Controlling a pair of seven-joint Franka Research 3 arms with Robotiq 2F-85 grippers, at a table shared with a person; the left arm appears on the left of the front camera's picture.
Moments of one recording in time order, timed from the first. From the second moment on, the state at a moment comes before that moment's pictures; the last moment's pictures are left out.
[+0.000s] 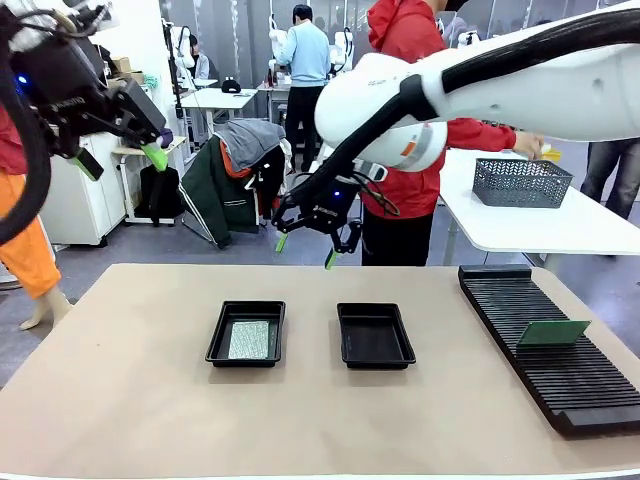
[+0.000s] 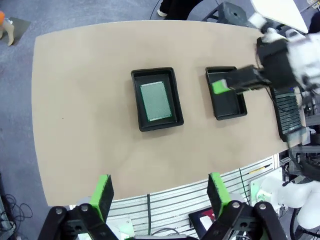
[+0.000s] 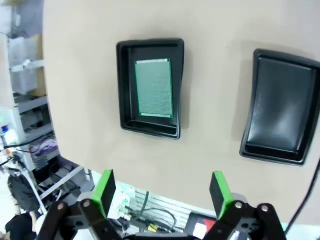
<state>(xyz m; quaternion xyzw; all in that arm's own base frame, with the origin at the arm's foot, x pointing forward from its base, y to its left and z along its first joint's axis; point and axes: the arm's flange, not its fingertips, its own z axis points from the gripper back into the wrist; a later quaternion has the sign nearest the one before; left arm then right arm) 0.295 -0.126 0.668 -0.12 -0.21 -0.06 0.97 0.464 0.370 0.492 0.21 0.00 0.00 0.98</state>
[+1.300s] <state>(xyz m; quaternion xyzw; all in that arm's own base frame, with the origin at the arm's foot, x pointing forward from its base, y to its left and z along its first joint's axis) 0.479 -0.167 0.483 -0.07 -0.05 -0.04 1.00 0.410 0.275 0.470 0.38 -0.03 0.00 0.92</state>
